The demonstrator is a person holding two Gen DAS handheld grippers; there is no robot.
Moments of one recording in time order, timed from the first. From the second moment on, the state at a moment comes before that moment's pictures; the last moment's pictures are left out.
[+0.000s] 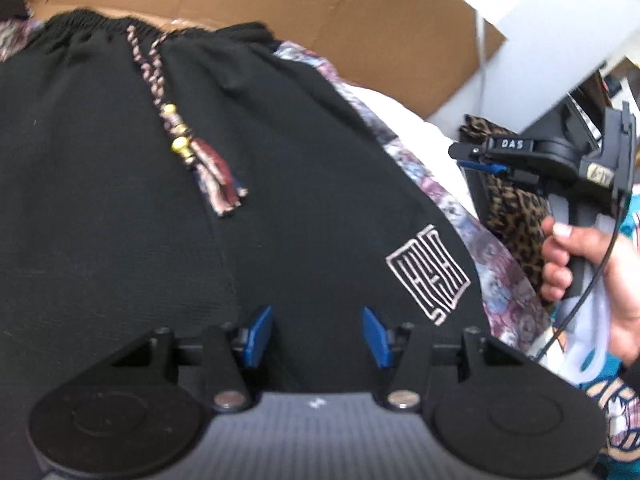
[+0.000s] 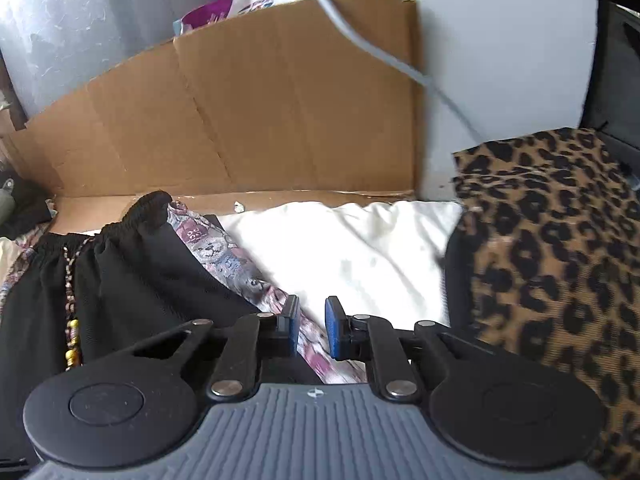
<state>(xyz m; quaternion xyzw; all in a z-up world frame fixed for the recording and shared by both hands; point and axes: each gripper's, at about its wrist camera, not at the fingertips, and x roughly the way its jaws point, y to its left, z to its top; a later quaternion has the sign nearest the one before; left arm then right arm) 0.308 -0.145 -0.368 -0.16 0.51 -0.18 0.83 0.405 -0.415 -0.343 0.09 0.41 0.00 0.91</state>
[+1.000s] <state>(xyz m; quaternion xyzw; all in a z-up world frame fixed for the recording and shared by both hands) 0.315 -0.109 -0.380 -0.23 0.51 -0.17 0.81 0.433 -0.404 -0.380 0.08 0.44 -0.02 0.89</state>
